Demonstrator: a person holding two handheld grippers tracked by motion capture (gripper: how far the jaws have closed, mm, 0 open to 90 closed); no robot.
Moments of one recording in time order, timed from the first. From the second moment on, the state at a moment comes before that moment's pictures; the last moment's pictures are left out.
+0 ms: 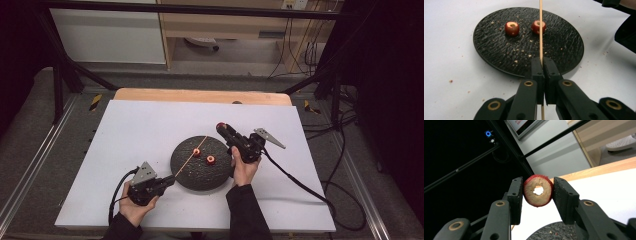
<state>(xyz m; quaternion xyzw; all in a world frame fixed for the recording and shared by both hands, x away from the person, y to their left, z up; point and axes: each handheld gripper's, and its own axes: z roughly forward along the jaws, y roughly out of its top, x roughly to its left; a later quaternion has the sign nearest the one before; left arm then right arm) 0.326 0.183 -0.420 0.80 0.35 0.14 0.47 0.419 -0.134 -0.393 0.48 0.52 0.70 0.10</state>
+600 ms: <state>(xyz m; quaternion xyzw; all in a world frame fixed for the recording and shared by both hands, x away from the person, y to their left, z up) 0.329 0.162 -0.412 0.79 0.34 0.13 0.50 0.419 -0.133 -0.391 0.48 0.48 0.73 0.10</state>
